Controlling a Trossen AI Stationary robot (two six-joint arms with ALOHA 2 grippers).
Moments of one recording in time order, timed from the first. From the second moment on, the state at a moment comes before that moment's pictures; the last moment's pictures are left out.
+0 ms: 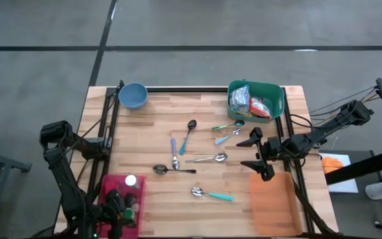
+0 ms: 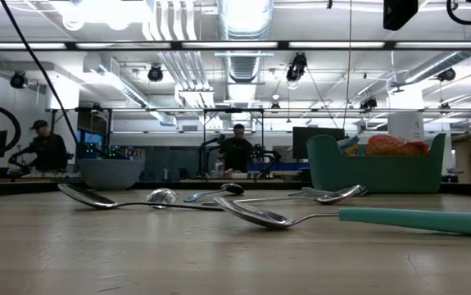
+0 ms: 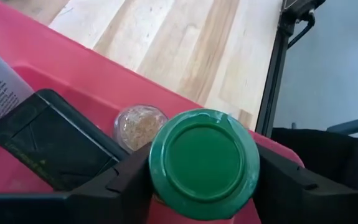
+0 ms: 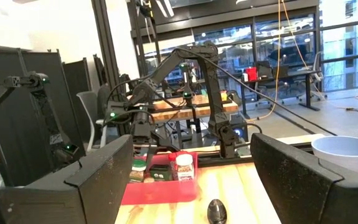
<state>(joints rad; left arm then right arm) -1.27 1.62 0.99 -0.67 -0.60 -1.65 0.48 0.82 0.35 0.68 0.38 0.12</state>
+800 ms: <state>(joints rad) -1.25 1.60 1.07 -0.77 -0.56 -1.60 0.48 0.82 0.35 0.68 0.38 0.12</state>
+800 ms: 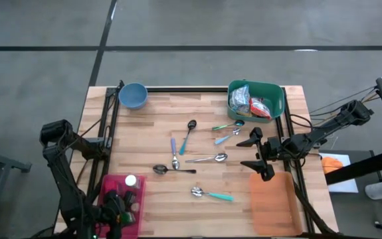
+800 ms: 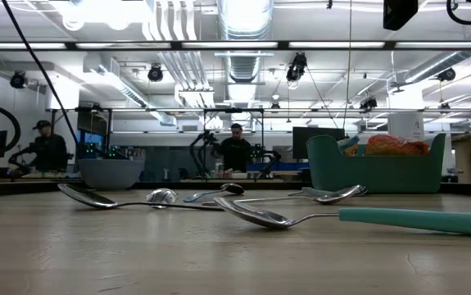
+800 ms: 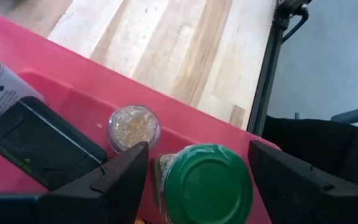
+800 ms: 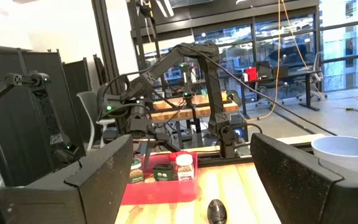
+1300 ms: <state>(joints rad) -1.19 1.54 1.10 -0.85 -0.56 -1.59 0.48 0.82 0.35 0.68 0.38 0.12</state>
